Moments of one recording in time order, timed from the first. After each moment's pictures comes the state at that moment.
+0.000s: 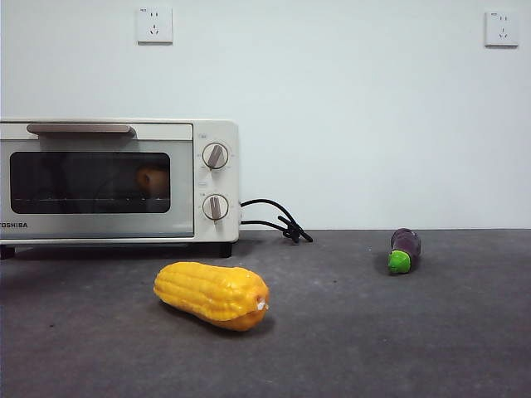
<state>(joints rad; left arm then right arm) -0.04 0.94 1.34 -0.77 0.53 0.01 1.07 1.06 1.67 -1.36 0.66 0.41</state>
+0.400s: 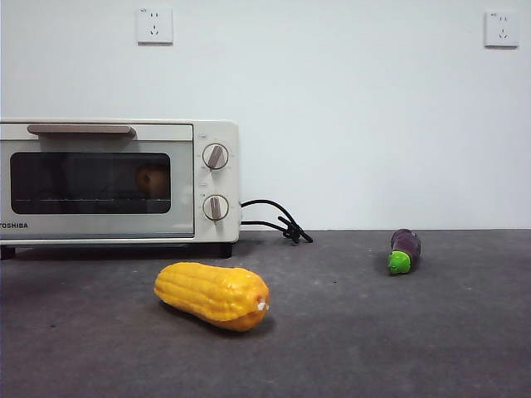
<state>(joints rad) -0.01 0.40 0.77 -0.36 0.19 0.24 1.07 1.06 1.67 -1.36 0.66 0.41</state>
